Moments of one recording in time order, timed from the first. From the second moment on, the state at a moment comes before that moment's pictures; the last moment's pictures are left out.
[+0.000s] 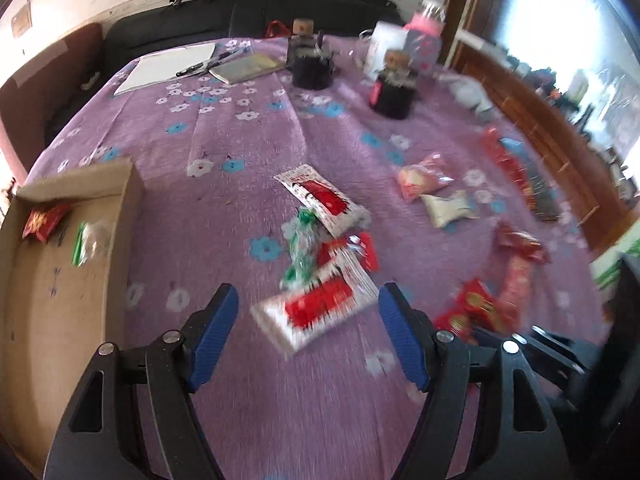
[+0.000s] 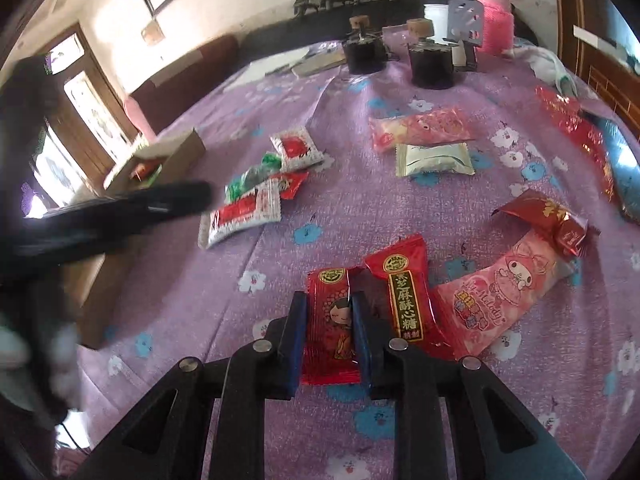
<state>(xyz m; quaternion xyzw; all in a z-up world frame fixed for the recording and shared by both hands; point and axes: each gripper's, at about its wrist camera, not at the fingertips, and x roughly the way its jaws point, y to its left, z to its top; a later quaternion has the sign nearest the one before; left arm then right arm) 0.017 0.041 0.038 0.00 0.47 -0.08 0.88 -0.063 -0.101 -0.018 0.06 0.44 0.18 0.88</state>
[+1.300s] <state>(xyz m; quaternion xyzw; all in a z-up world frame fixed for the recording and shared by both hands) -0.053 0.038 0.014 0.07 0.47 -0.14 0.87 -0.073 -0.093 -0.018 0.03 0.42 0.19 0.88</state>
